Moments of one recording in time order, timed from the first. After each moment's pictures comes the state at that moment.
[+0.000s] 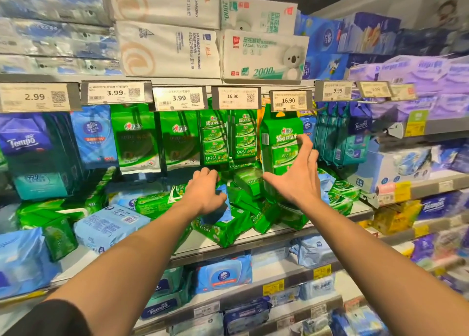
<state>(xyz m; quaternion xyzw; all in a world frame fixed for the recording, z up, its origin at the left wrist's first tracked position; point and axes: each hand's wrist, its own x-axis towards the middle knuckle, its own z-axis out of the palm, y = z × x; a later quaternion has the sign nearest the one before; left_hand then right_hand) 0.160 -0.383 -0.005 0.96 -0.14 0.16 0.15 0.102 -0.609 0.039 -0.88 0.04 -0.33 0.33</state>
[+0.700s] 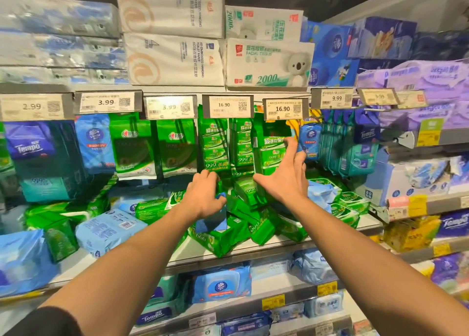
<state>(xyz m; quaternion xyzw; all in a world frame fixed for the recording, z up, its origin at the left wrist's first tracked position) 0.159 -0.399 0.006 0.97 -0.12 0.19 0.14 0.142 -0.609 0.044 -0.89 0.03 -0.31 0.33</state>
